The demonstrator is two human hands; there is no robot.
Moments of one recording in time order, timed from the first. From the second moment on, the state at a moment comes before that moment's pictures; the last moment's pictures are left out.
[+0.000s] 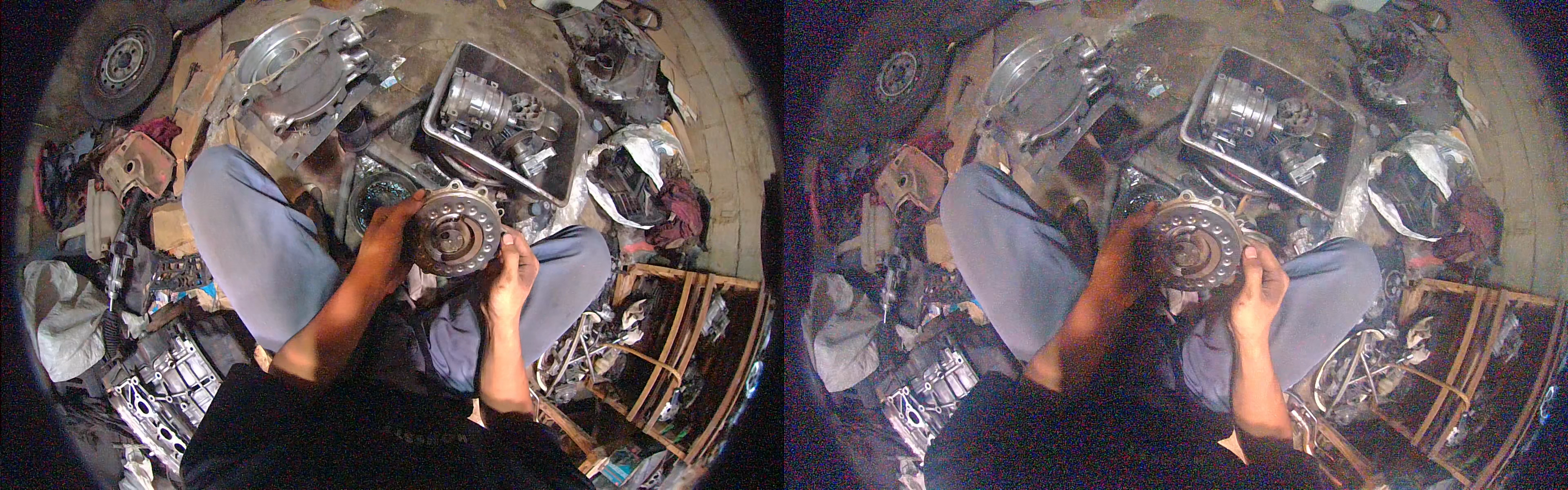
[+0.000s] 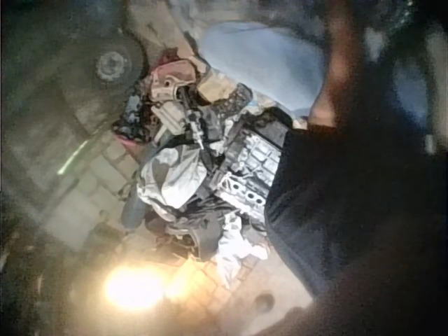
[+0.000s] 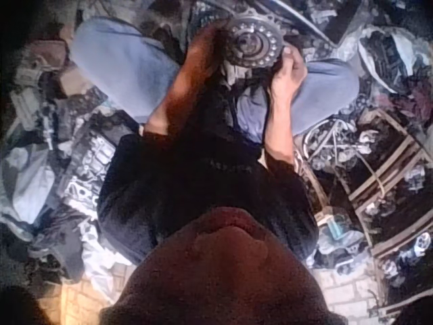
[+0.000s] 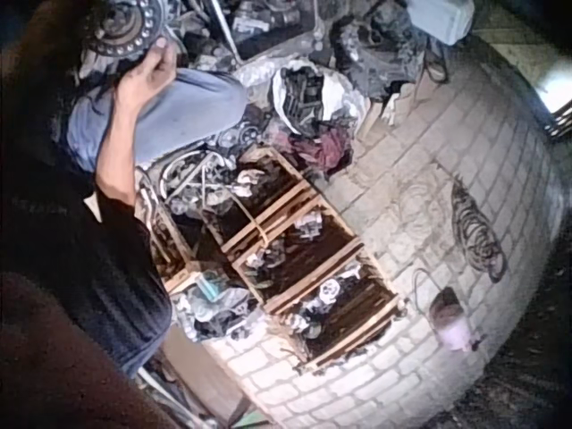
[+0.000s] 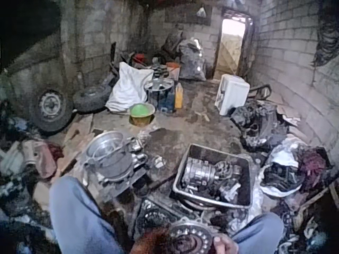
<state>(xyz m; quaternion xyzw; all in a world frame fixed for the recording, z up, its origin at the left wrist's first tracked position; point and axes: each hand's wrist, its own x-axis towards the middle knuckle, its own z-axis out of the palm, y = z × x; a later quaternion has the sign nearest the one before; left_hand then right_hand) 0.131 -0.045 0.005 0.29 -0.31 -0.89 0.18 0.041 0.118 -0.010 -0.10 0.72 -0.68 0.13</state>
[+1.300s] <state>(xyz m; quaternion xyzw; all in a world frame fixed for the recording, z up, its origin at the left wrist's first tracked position) 0.125 -0.058 -0.002 0.31 -0.17 -0.93 0.08 0.042 0.118 0.021 -0.13 0.69 -0.67 0.24</state>
